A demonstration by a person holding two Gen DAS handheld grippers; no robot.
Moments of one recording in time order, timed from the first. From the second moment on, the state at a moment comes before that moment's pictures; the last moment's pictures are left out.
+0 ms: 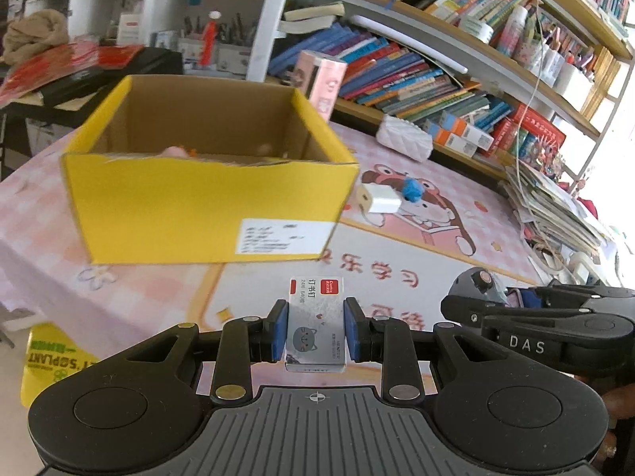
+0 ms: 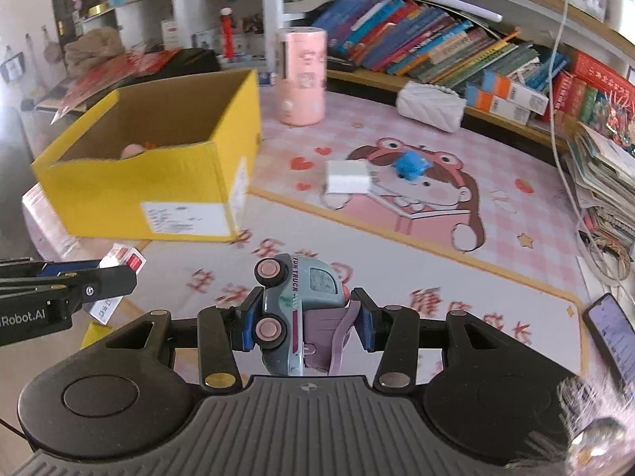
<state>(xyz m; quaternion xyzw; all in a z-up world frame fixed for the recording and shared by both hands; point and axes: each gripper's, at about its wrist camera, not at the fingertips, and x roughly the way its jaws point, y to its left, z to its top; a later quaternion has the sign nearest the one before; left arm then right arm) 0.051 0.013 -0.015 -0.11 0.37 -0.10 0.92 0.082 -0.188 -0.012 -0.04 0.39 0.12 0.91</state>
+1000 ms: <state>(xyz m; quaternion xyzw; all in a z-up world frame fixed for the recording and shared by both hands) -0.003 0.080 -0.004 -0.11 0.34 -0.08 0.93 0.025 -0.110 -0.012 -0.04 0.39 0.14 0.91</state>
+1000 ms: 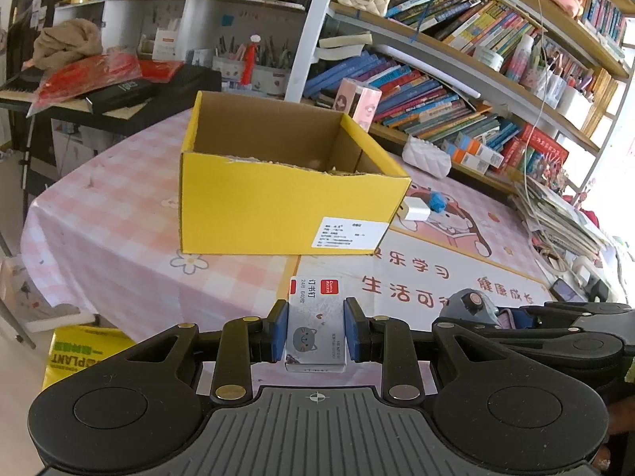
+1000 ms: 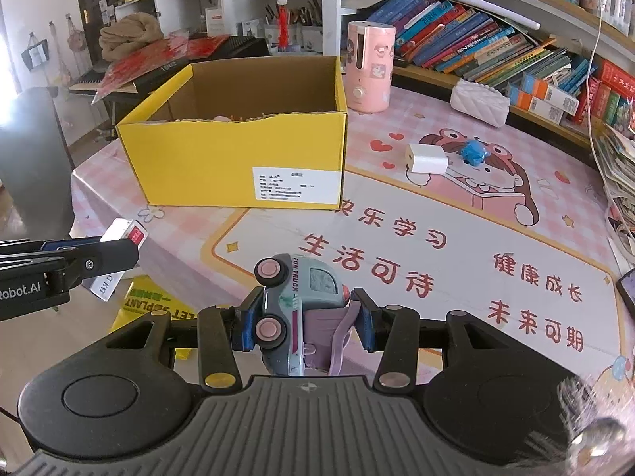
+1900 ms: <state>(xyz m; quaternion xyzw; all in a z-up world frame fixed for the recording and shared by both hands) 0.033 0.100 0.029 -0.12 0.28 -0.07 0.95 0.061 -0.096 0.023 -0.03 0.34 0.14 0.93</state>
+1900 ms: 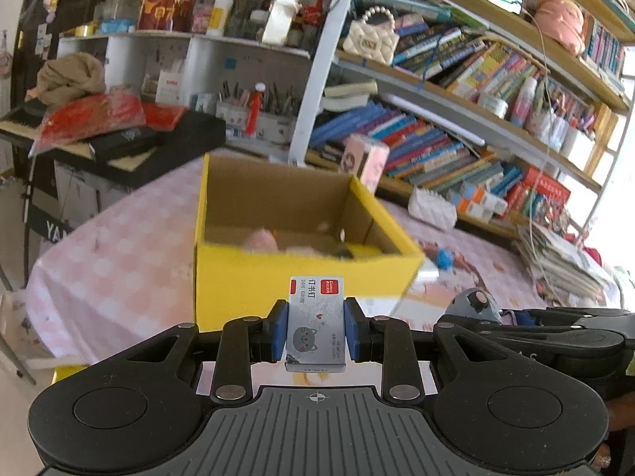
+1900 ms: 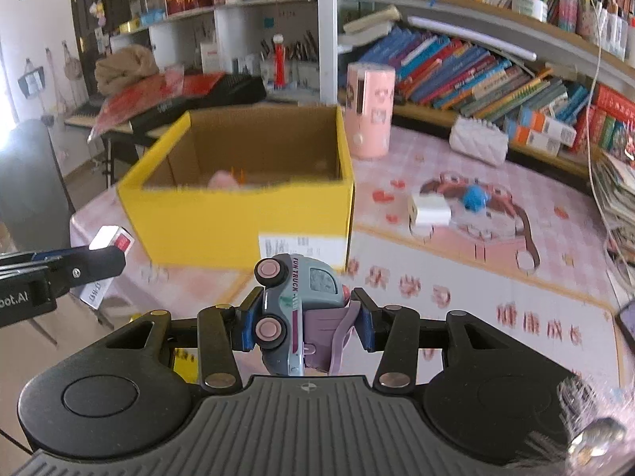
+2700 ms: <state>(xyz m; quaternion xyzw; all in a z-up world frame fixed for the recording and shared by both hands) 0.148 0.091 0.023 -0.08 0.27 0.00 0.96 0.211 -0.074 0.051 -0.05 0.28 0.19 0.94</state>
